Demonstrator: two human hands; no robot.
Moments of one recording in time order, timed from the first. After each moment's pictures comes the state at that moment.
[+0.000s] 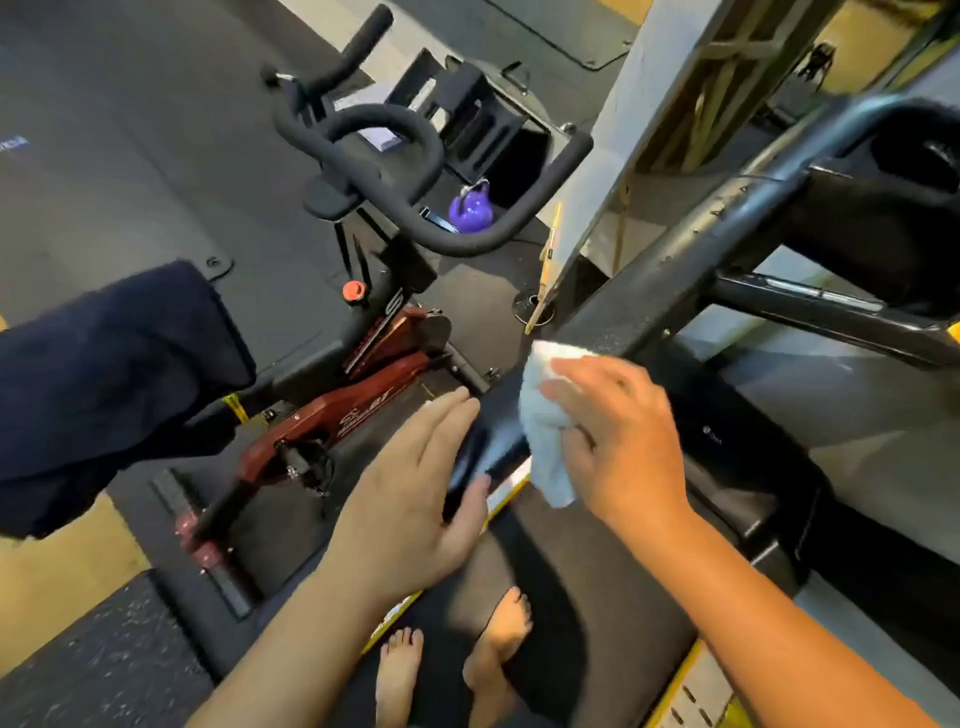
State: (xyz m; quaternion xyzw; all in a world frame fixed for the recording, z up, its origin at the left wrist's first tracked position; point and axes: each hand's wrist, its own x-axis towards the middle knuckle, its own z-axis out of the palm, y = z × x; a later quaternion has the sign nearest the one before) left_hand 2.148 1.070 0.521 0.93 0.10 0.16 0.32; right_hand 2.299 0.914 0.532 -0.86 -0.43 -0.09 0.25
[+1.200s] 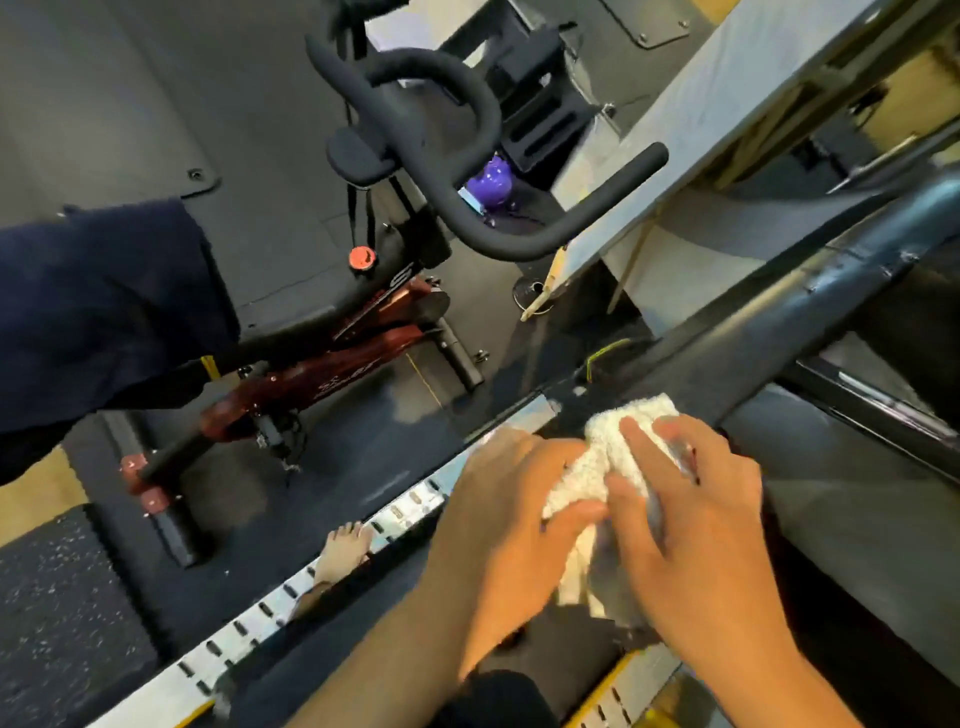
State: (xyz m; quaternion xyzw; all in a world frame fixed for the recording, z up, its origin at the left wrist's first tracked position) left_hand 2.209 1.062 0.537 0.80 0.23 0.10 0.54; right_hand 2.293 0.938 0.581 -0.94 -0.32 0.07 0.11
